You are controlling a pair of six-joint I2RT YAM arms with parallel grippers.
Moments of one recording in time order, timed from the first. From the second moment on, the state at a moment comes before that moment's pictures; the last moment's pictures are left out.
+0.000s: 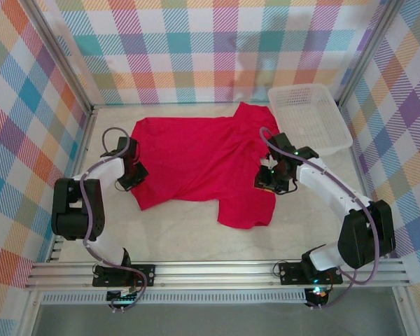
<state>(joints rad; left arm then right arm) -0.02 1.63 1.00 -0.61 -0.04 -0.67 0.41 1.42 1.09 -0.97 -0.20 0.57</state>
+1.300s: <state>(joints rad) -0.03 1.33 1.39 -0.87 0.02 -0.66 0.41 1.30 1.10 -0.79 -0.23 0.64</state>
